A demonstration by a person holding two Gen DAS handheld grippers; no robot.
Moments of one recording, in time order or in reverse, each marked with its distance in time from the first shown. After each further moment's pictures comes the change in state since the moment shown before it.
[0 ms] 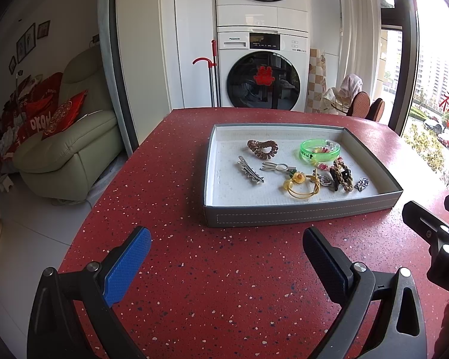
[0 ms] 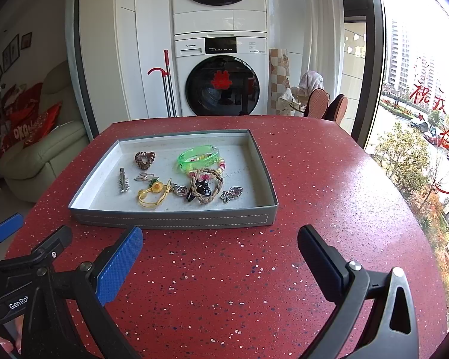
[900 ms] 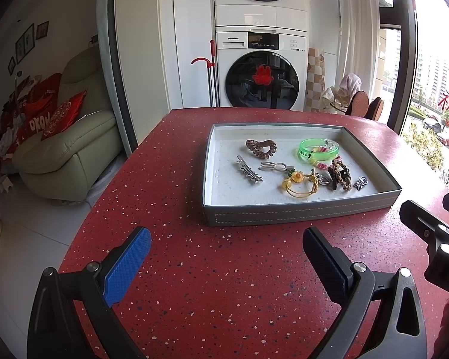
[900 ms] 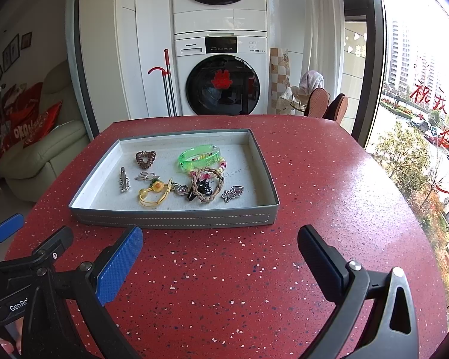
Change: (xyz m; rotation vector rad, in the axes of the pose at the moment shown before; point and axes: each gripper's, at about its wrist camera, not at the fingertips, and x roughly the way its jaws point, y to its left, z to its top) left arm -0.002 0.000 -0.003 0.001 0.003 -0.003; right arm 0.000 0.002 0.000 0.001 0.002 0.002
